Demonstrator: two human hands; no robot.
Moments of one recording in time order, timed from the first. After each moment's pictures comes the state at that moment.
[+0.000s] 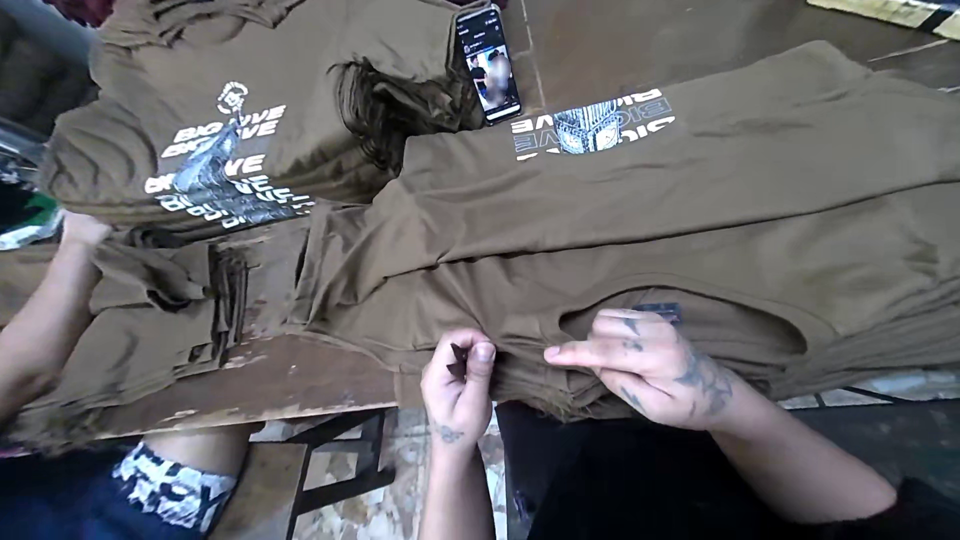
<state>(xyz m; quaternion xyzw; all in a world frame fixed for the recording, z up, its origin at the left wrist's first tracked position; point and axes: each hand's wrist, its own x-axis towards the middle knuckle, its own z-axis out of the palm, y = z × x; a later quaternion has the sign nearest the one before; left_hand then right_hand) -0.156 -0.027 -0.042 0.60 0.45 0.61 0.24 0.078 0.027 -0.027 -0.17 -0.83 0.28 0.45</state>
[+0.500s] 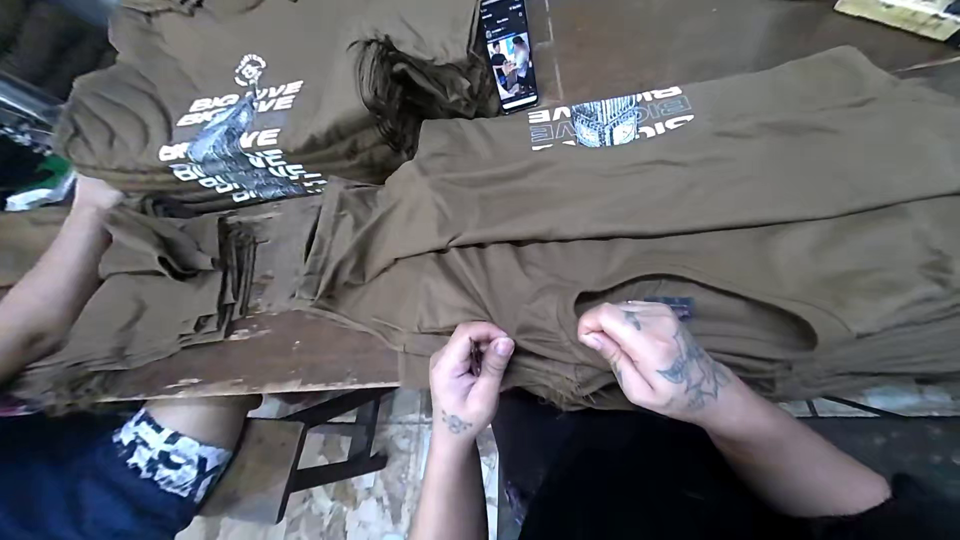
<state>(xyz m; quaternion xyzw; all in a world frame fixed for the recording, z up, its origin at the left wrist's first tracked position) -0.160 -0.036 -0.046 0.65 0.45 0.58 0.20 0.071 0.023 -0.024 -0.24 -0.85 0.19 0.42</state>
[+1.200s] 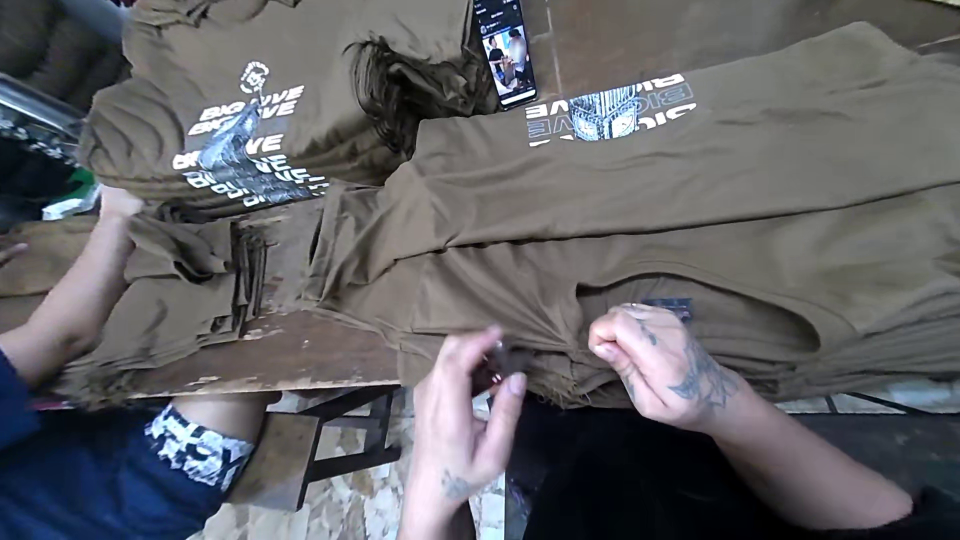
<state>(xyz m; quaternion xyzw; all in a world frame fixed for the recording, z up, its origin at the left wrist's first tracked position) -0.155 -0.066 -0.007 0.73 0.54 0.41 0.09 0.078 0.019 -0.031 -0.21 -0.84 0.19 0.45</state>
